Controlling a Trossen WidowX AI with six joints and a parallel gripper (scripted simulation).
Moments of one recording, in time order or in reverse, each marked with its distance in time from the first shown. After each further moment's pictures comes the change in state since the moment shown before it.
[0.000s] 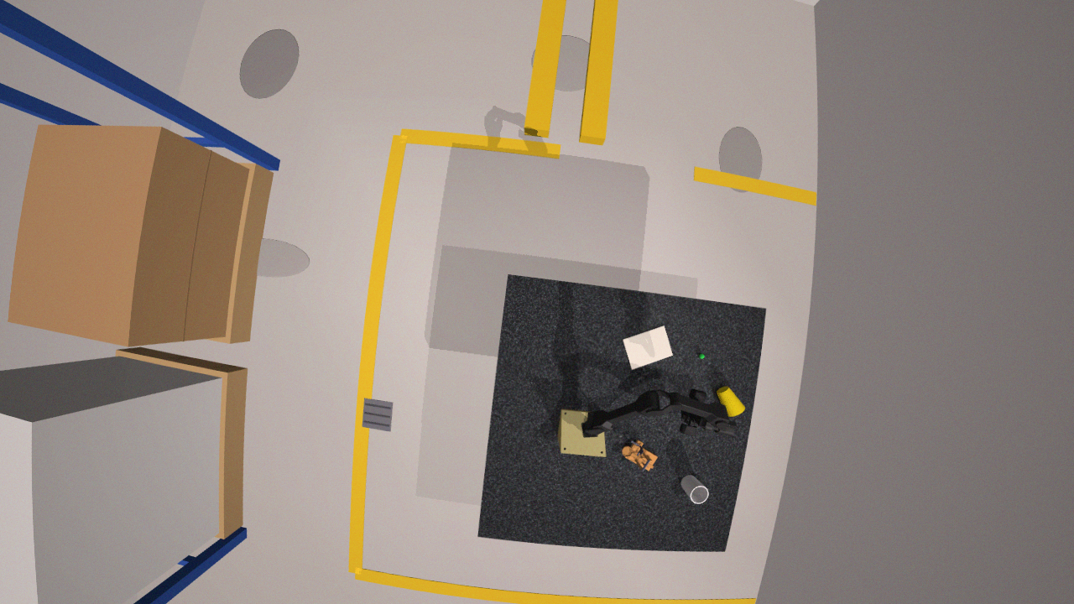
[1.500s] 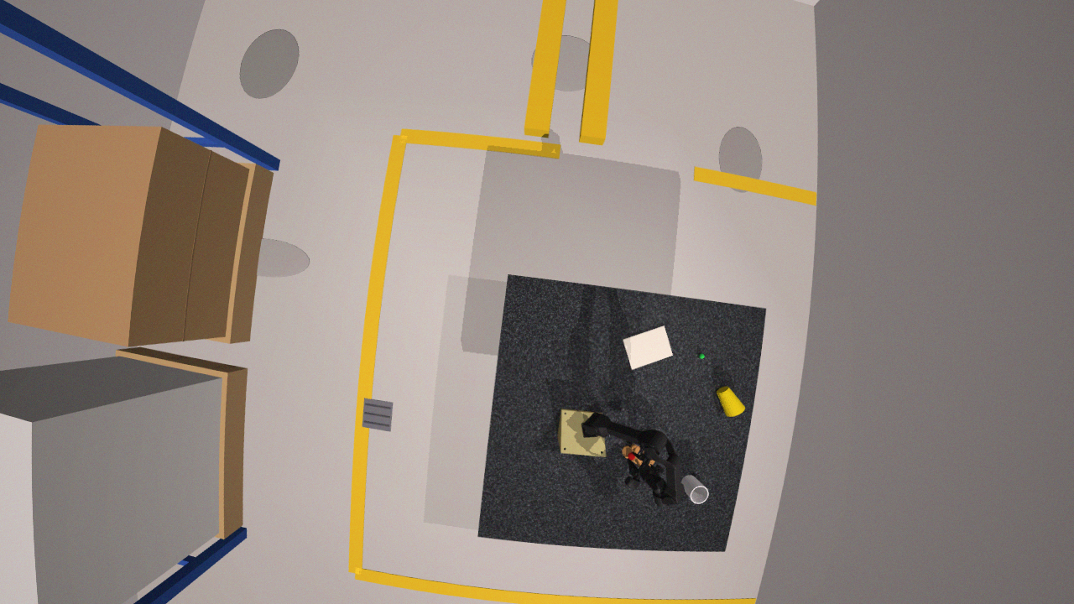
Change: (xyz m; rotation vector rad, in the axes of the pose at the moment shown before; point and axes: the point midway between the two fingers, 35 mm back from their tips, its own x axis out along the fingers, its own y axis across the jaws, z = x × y) arm 0.023 -0.284 -0.148 0.319 0.337 0.029
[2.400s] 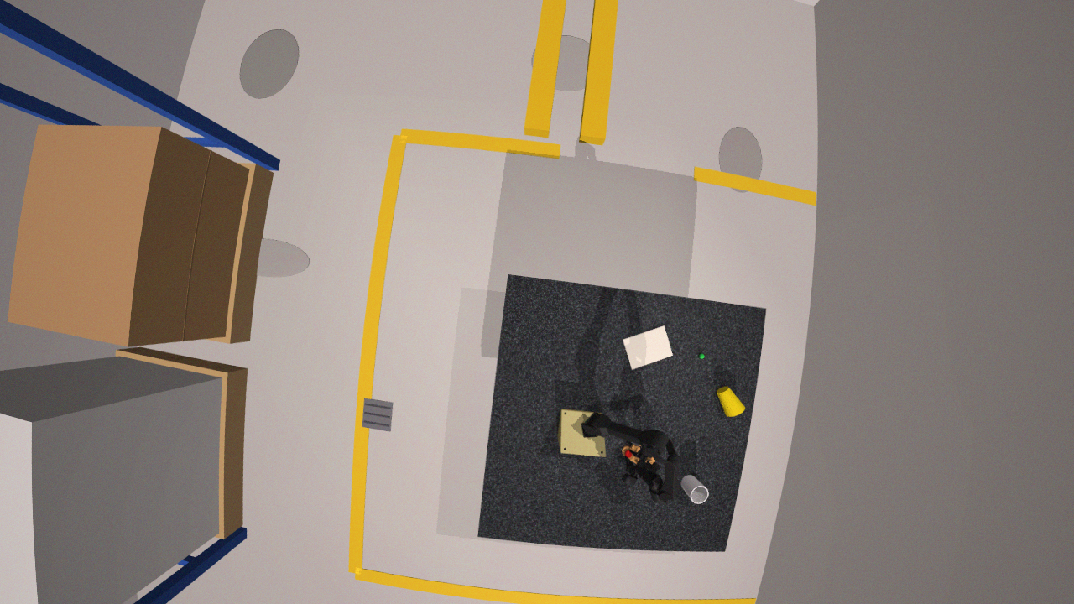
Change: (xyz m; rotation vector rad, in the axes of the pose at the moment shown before) arm 0.026 -0.004 0.006 -0.014 0.008 -0.001
